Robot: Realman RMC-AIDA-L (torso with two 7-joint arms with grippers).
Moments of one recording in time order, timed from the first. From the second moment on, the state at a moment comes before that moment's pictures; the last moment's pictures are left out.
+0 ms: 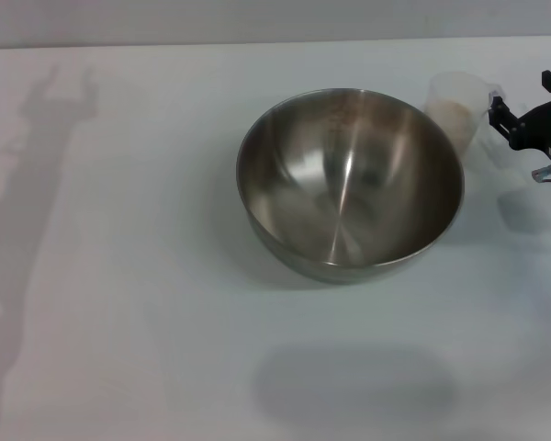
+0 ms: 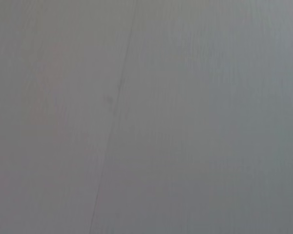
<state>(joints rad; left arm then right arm) -0.44 -2.06 -1.53 -0.50 2.86 1.24 -0.28 0.62 2.06 0.42 -0.02 -1.92 -0.87 0.04</state>
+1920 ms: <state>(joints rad) -0.43 -2.06 -1.54 -0.50 2.86 1.27 -0.28 0.61 2.07 0.42 -0.02 -1.92 -0.88 -0.01</state>
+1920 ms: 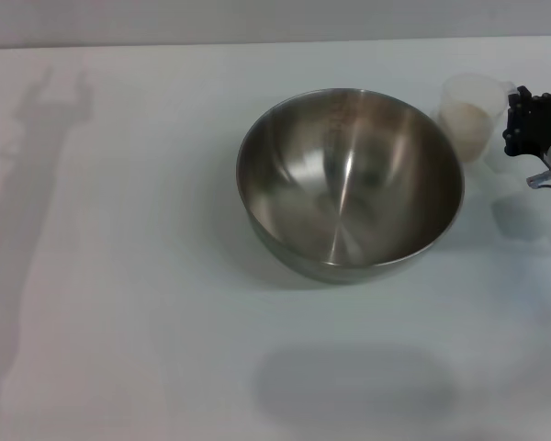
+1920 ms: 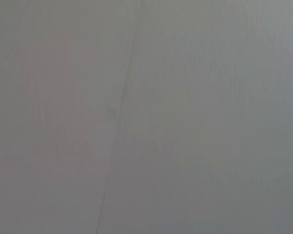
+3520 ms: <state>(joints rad) -0.42 -2.06 -1.54 -0.49 2.86 1.26 -0.29 0.53 2.08 0.59 0.06 -1.93 -1.39 -0.25</state>
